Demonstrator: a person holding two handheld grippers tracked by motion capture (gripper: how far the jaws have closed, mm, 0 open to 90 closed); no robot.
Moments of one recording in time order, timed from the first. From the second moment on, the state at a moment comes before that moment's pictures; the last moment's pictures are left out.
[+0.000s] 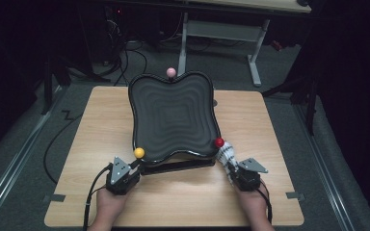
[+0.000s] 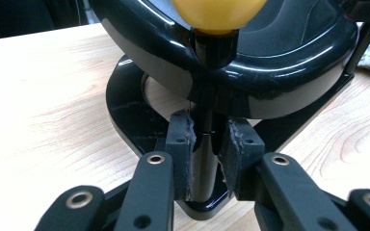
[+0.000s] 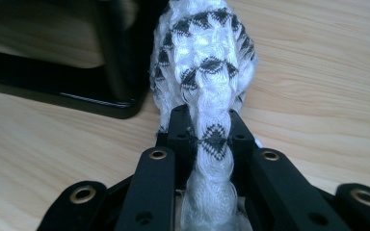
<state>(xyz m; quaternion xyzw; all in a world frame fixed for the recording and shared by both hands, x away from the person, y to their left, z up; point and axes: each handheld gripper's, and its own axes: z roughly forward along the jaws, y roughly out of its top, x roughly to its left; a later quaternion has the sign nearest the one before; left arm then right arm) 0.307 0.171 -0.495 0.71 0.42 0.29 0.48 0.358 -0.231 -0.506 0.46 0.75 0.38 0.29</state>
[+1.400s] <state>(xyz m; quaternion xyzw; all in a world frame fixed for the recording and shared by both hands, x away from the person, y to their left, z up) 0.304 0.173 -0.495 0.72 0.42 0.29 0.48 0.349 -0.198 -0.480 0.42 0.74 0.45 0.26</state>
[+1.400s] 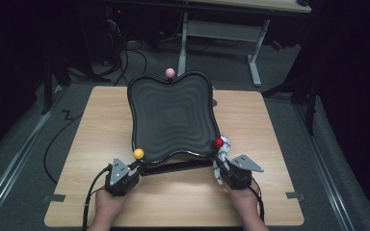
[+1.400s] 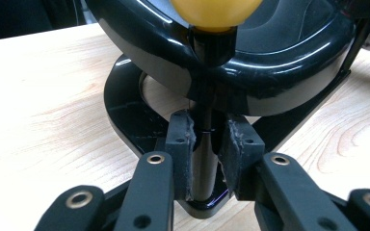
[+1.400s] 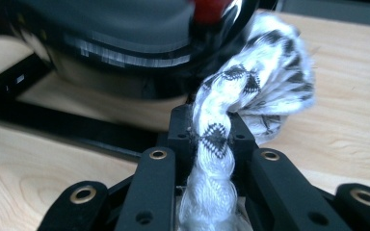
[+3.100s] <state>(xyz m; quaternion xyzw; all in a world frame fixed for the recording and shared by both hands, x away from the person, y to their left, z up) 0.304 0.173 -0.495 0.72 0.42 0.29 0.47 0.350 -0.241 -0.464 0.42 0.72 0.46 0.31</state>
